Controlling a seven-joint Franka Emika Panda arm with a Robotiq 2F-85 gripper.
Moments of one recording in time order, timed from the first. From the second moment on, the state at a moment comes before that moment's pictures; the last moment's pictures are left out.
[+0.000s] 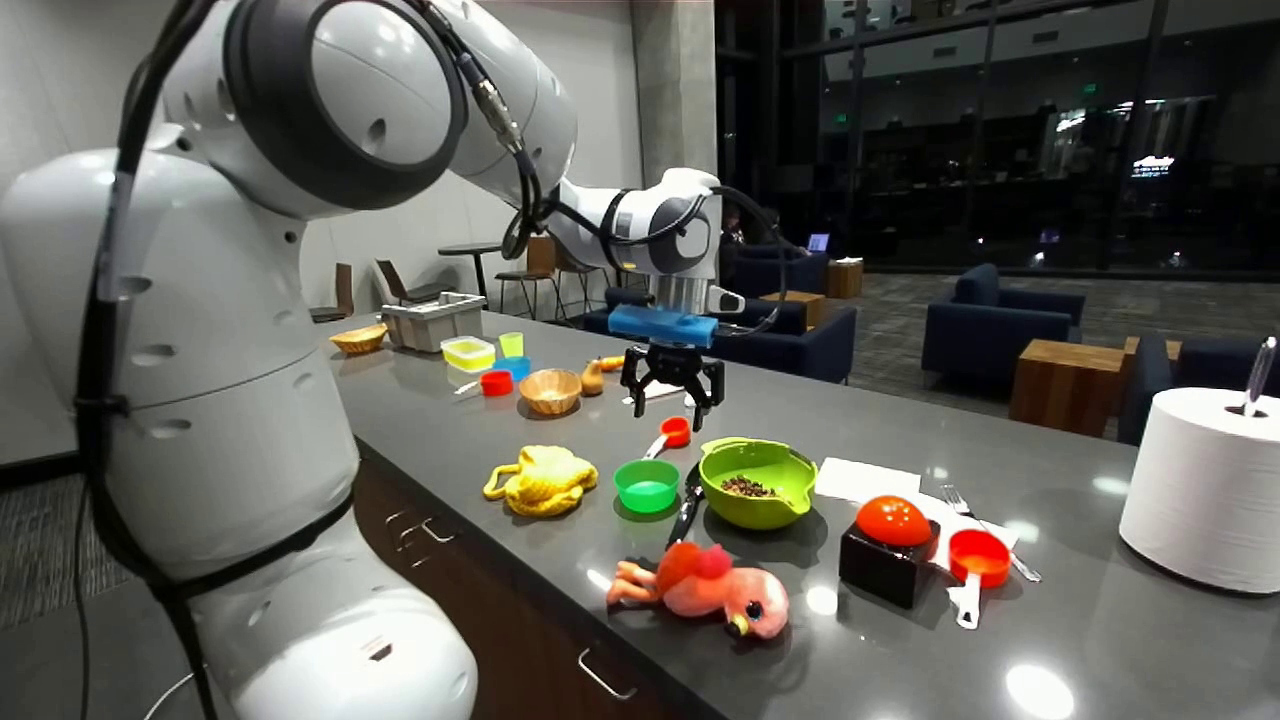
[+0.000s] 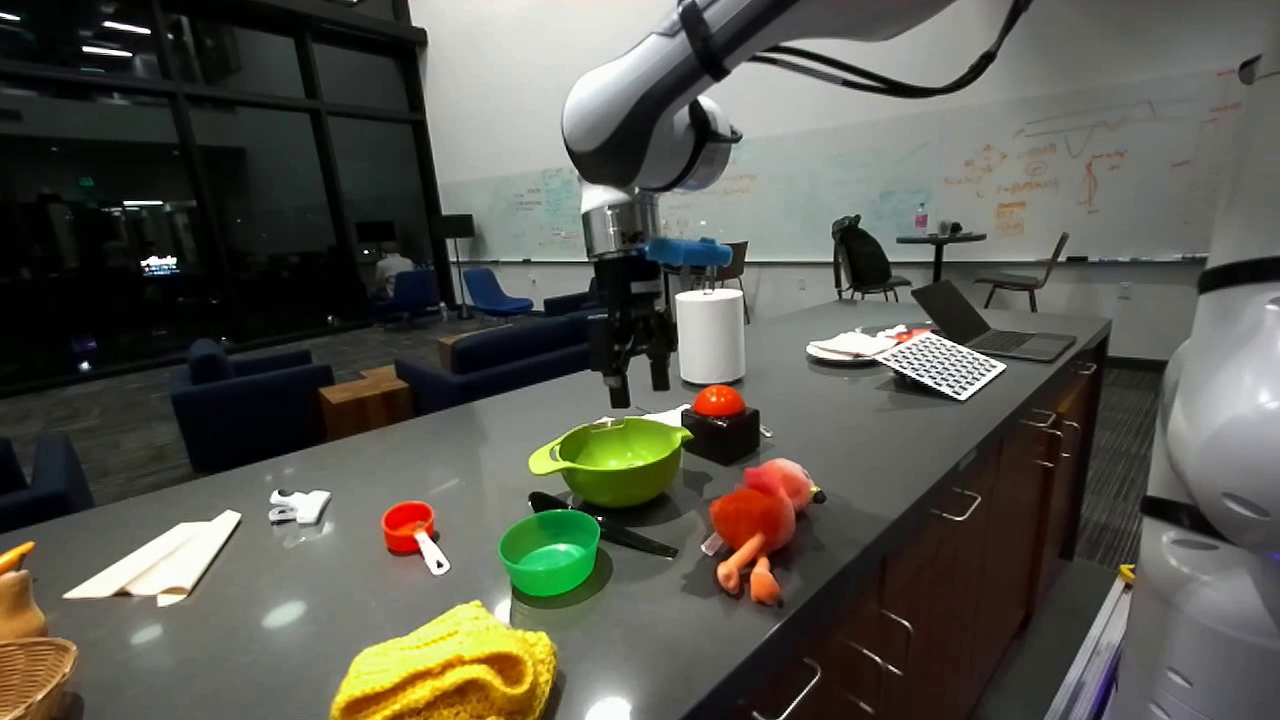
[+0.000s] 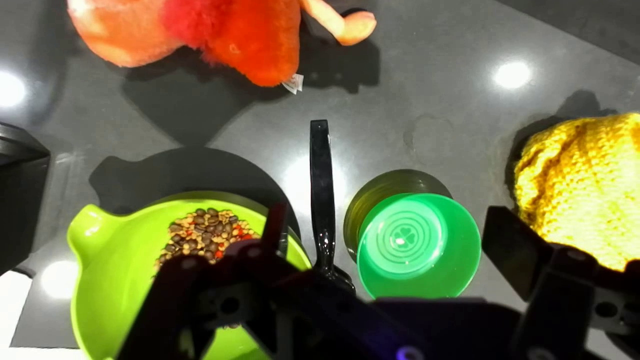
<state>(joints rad) 0.12 -0.07 0.08 -2.10 0.10 1.91 -0.19</state>
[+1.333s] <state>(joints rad) 0.12 0.09 0.10 -2.22 0.20 2.17 -0.22</state>
